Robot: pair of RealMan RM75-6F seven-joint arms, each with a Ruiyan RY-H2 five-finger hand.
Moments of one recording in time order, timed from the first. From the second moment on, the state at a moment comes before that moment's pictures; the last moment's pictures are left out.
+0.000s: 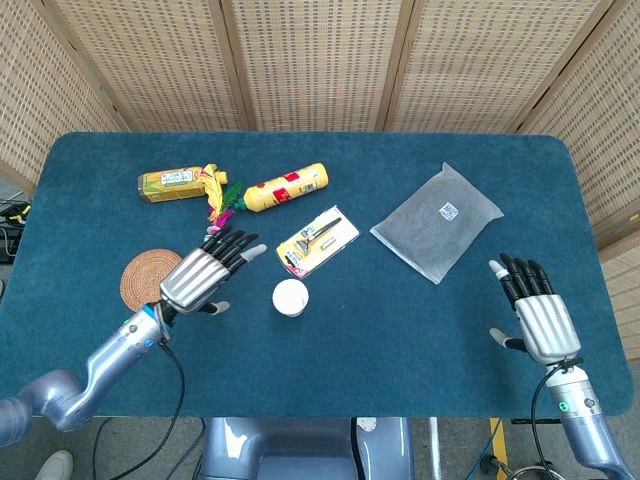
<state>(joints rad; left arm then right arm) -0.69 -1.36 -0.18 -1.52 1.59 0.93 0.15 0.32 -1.21 0.00 -1.54 -1.43 1.44 -0.10</state>
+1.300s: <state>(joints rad) -0.95 -1.56 -0.17 -1.42 1.30 0.74 0.40 0.27 -1.20 0.08 -1.56 -1.44 1.41 -0.11</state>
